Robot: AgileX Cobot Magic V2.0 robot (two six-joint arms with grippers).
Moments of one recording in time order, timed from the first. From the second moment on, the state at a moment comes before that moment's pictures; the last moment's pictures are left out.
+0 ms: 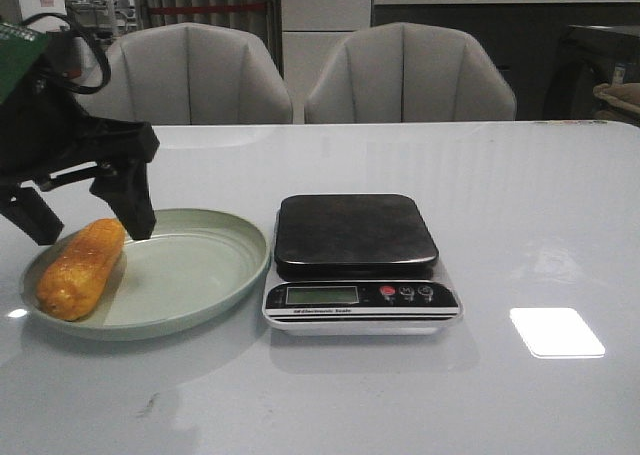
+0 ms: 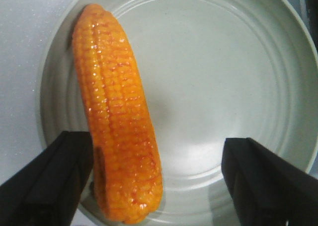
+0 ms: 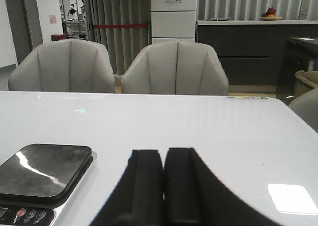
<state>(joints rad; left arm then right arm) -0.33 1.68 -1.03 -0.14 0.56 -0.16 0.10 -0.01 0.03 -0.06 -0.03 0.12</state>
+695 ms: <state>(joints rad) -0.34 1.87 -1.18 -0.19 0.65 -0.16 0.10 -0.01 0.03 -0.06 -0.03 0.12</state>
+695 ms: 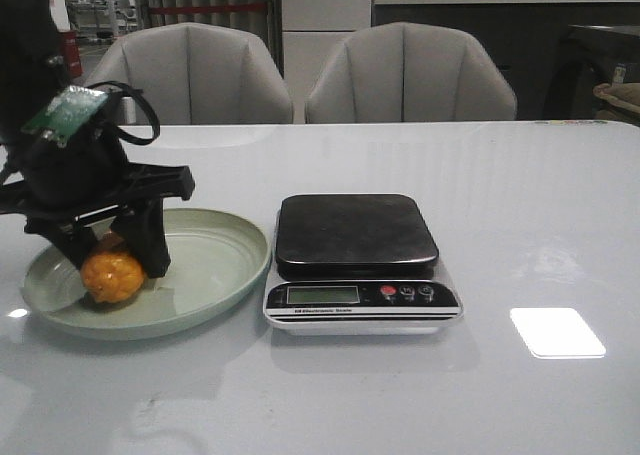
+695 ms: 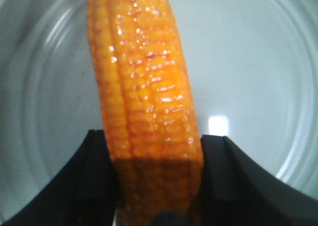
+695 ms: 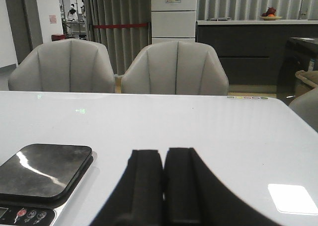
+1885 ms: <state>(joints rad) -0.65 2.01 -1.47 -0.39 0.58 -0.16 0.10 -0.01 0.03 -0.06 -0.03 0.12</state>
